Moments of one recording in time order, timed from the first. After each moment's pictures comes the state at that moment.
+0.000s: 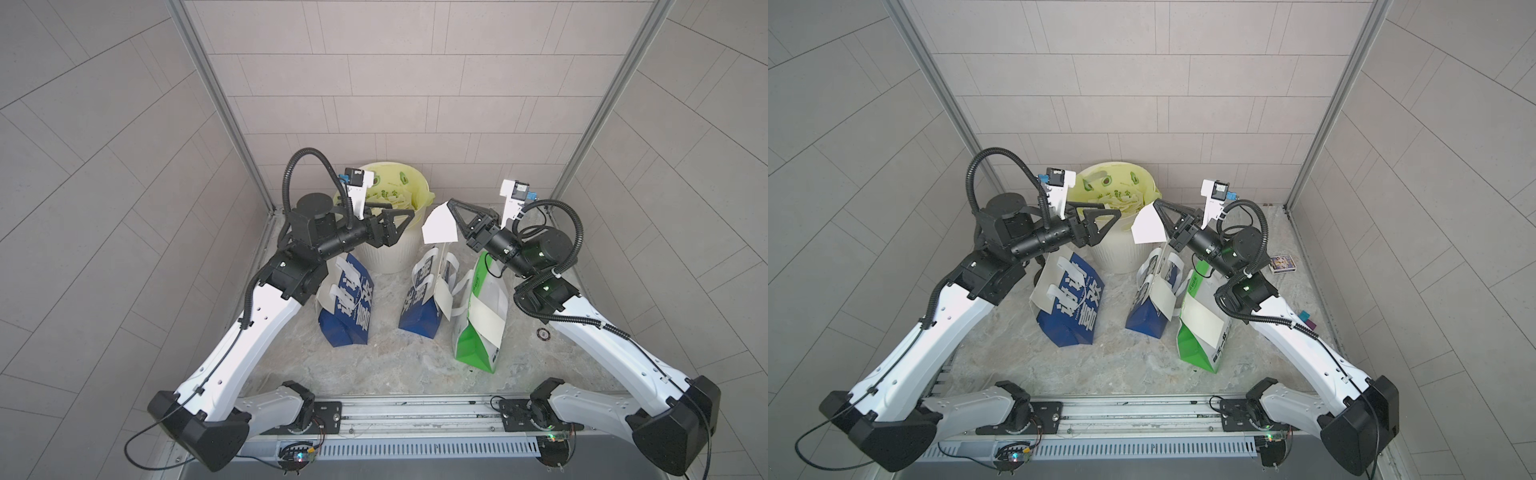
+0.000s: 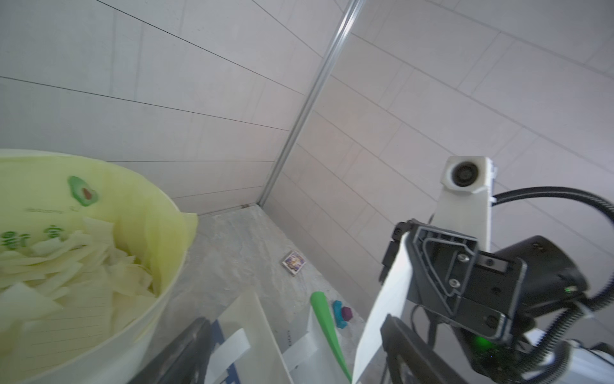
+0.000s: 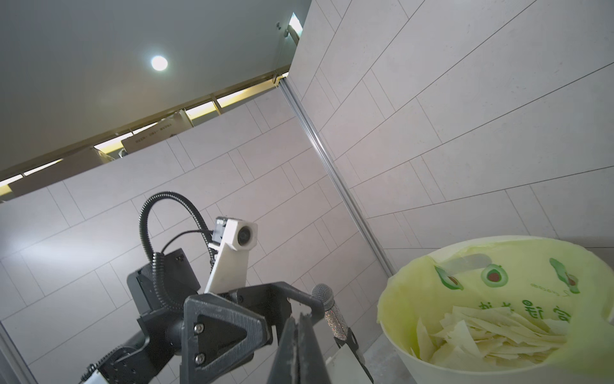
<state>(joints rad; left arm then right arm) -0.48 1.19 1.36 -0.21 0.52 -0.50 0.50 1.14 1.05 0.55 -0.37 0.78</state>
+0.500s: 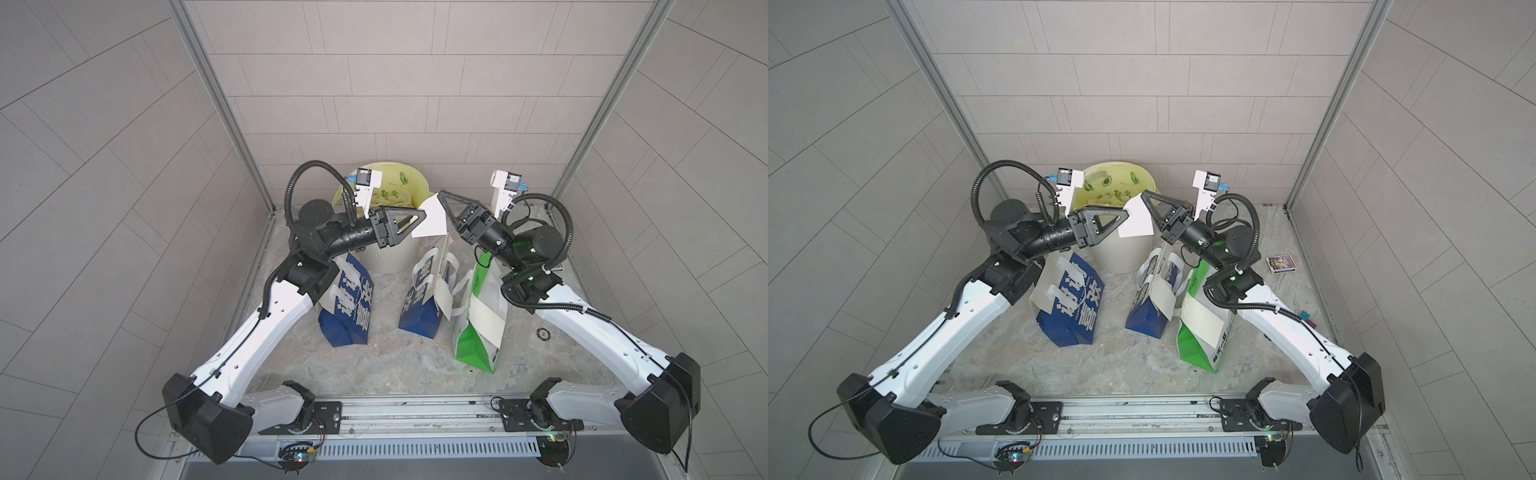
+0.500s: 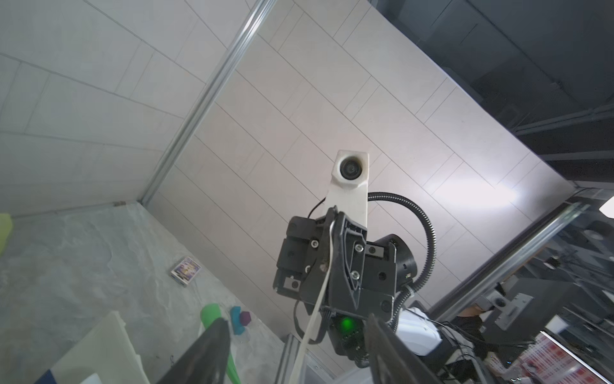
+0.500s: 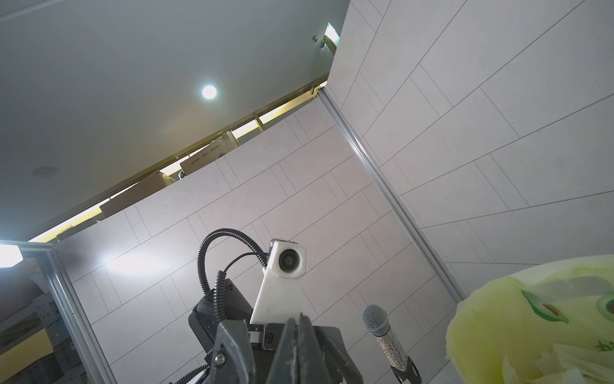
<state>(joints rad) -0.49 1.23 1.27 0.19 0.76 -0.83 0.54 1.24 1.11 0.73 -0.42 0.92</state>
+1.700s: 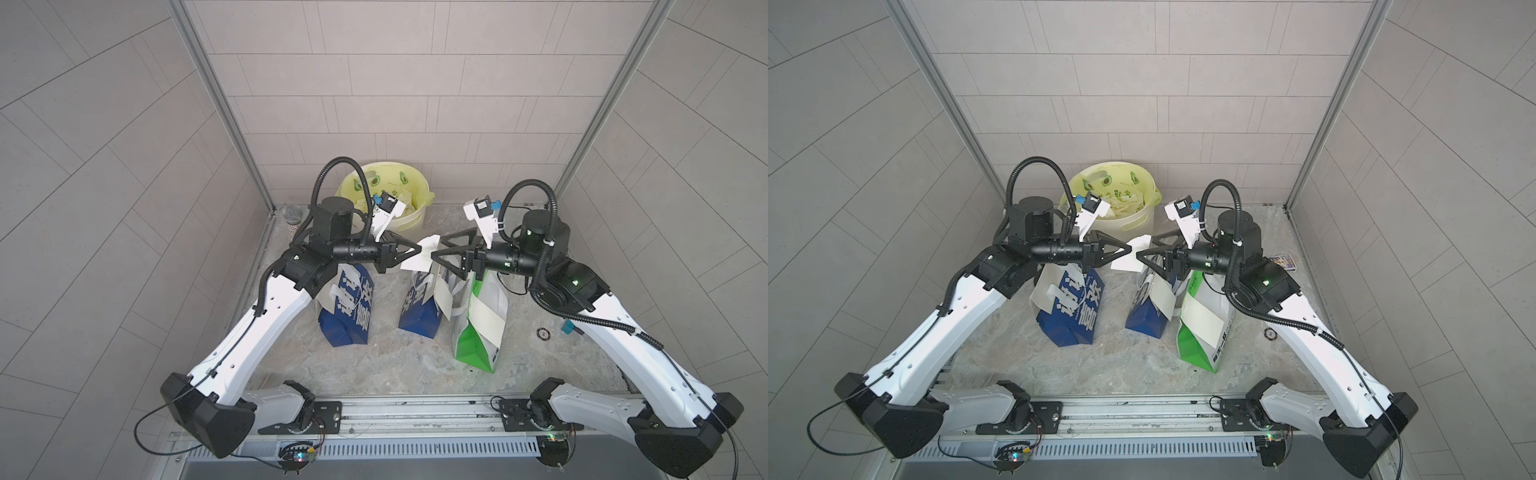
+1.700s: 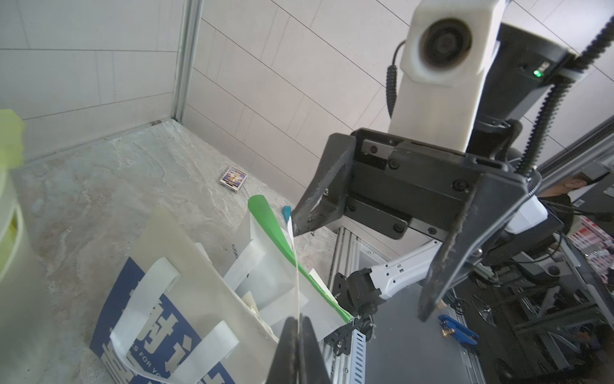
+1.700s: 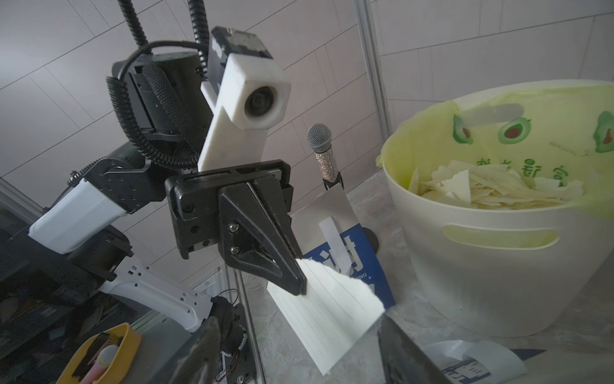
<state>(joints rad) -0.52 1.26 1.40 -0.48 0.86 -0.22 0.52 1.13 1.32 -0.39 -0.68 0.30</state>
